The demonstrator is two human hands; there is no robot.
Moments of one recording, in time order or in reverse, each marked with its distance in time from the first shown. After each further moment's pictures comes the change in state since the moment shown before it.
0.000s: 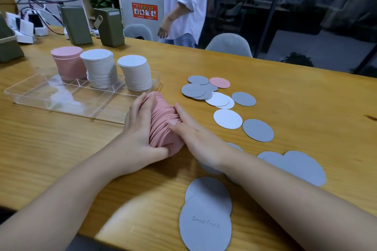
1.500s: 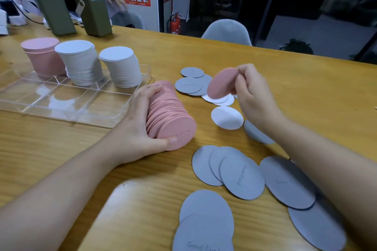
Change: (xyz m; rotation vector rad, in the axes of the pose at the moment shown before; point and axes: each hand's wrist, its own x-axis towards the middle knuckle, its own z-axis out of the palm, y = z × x) left_hand 0.041 -0.012 0.007 -0.149 0.014 0.162; right_hand 0.043 0.059 -0.110 -0.265 0.641 -0.305
